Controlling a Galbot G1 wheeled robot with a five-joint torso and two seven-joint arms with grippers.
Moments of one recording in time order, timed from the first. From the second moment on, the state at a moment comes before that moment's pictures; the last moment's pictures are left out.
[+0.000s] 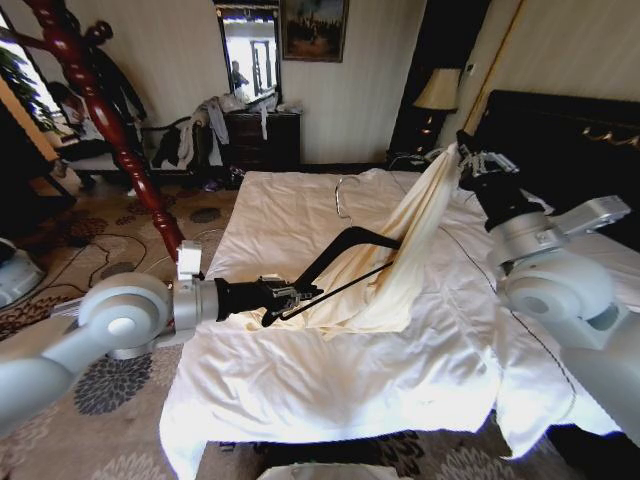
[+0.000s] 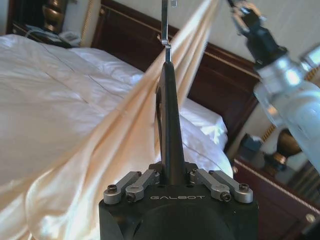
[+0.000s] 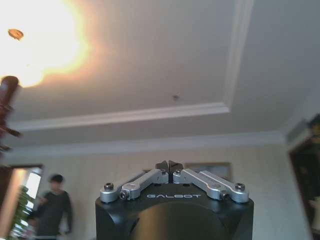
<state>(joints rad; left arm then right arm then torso) 0.45 -0.38 0.08 -2.31 -1.77 0.56 -0.01 -0.88 0.50 0.54 2.25 1.10 0.08 0.30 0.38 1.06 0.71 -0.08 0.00</state>
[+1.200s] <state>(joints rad) 0.36 -0.89 0.22 -1.98 -1.47 0.51 -0.04 -1.02 0.52 0.43 2.31 0.98 0.20 0.05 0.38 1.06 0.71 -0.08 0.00</state>
